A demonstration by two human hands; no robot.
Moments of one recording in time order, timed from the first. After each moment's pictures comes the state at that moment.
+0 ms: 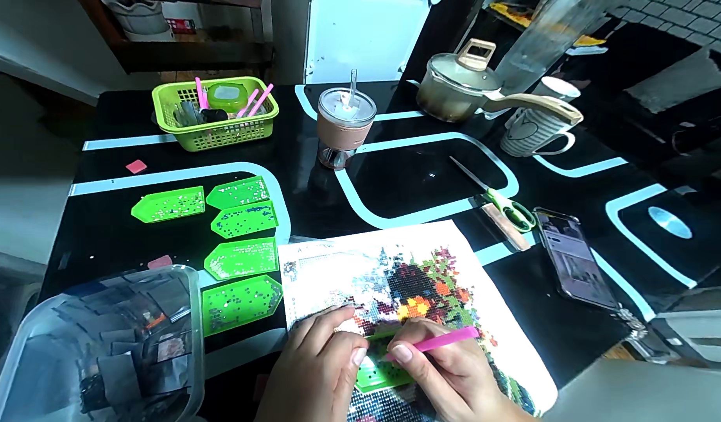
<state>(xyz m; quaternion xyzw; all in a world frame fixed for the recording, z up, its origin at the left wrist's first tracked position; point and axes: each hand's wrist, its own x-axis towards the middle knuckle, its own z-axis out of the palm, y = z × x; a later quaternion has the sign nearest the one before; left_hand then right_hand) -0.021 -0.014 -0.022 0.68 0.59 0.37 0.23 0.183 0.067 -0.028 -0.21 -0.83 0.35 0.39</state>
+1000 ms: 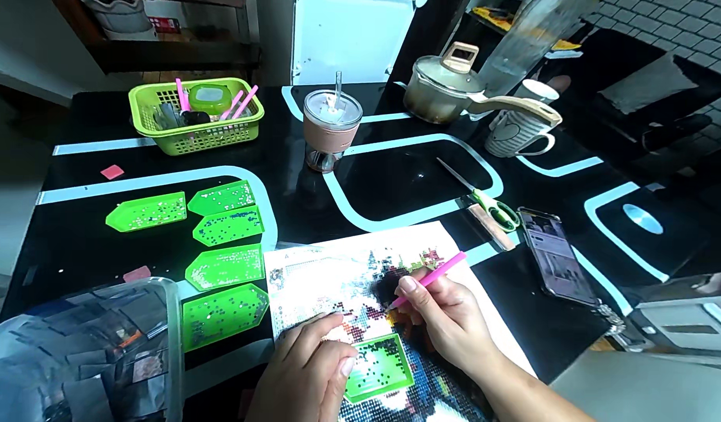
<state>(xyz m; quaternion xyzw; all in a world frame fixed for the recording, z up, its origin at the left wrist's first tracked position) -0.024 -0.014 -0.016 0.68 0.58 0.36 0.27 0.193 0.110 -0.026 -0.33 -0.75 0.41 0.41</state>
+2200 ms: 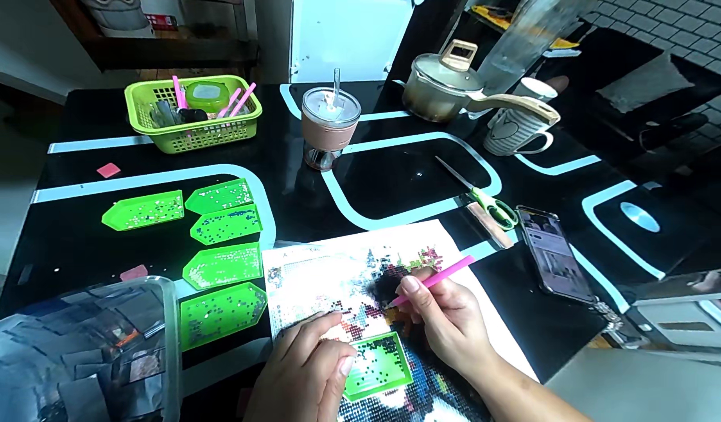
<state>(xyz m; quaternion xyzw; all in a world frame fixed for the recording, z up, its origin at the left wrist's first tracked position) -0.024 -0.014 -0.018 0.69 0.58 0.36 0.26 0.190 0.109 -0.027 -0.31 -0.76 0.38 0.43</state>
